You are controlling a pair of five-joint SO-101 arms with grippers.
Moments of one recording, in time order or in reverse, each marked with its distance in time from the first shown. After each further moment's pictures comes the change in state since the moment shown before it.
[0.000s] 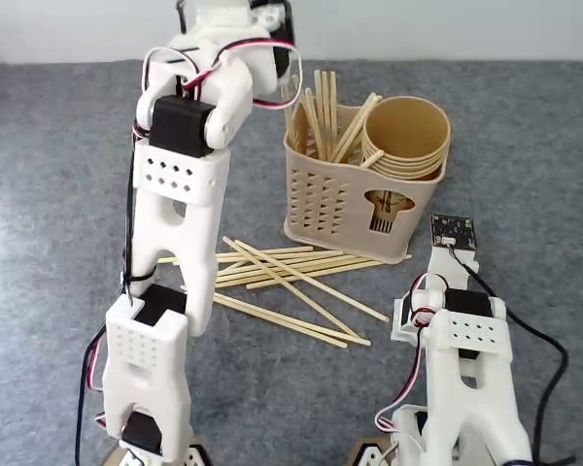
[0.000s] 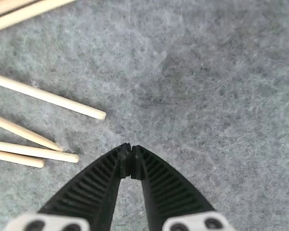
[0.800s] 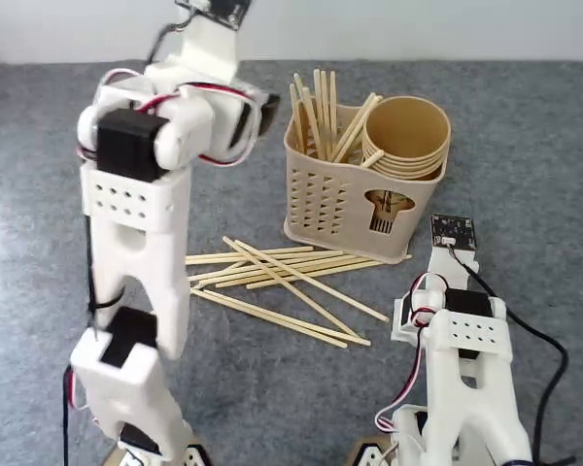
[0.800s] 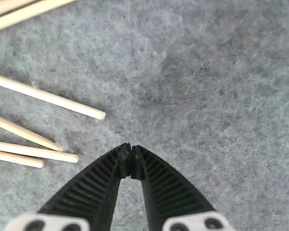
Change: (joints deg) left arm -2.4 -17.1 12.8 25.7 -25.9; right arm 0.1 0.0 0.0 0.0 0.0
